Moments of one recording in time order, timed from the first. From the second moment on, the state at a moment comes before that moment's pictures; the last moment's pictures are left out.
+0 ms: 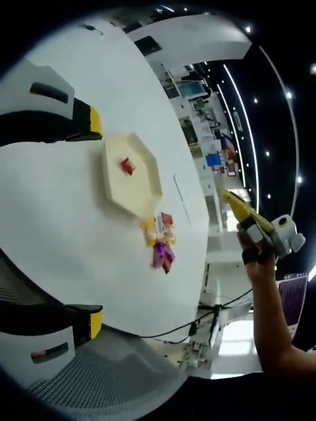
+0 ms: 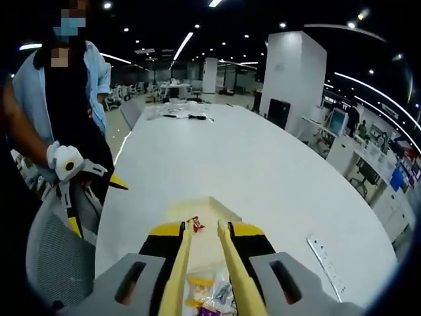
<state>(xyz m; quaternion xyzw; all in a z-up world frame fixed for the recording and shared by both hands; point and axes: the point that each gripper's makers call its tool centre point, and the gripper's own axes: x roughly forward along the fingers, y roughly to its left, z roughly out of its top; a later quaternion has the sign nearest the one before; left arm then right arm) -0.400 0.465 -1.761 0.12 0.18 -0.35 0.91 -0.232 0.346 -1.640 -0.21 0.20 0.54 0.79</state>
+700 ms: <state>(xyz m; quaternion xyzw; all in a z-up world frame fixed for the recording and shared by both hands) -0.402 0.463 -1.762 0.12 0.19 -0.36 0.91 -0.243 0.297 -1.656 -0.22 0.20 0.52 0.80</state>
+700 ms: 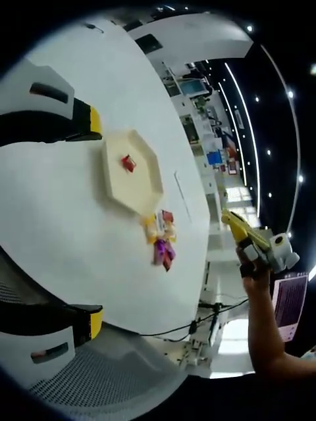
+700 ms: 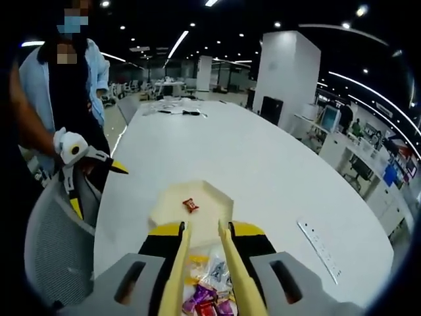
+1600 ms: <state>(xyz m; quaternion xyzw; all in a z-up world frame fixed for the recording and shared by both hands) -0.405 0.460 -1.765 0.12 0.20 -0.36 0.90 -0.252 0.284 -1.744 -0.19 0.25 0.50 0.81</state>
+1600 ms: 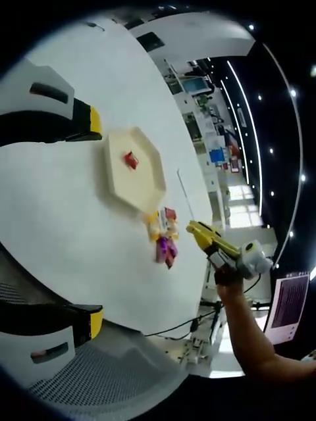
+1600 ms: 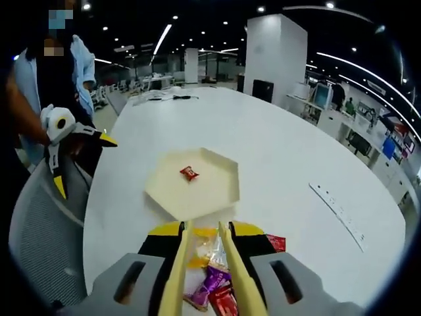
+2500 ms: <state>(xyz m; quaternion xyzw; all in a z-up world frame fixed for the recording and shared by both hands) -0.404 0.461 -1.767 0.12 0.21 -0.36 0.90 -0.251 0.291 -1.813 -0.20 0.30 0.49 0.79</state>
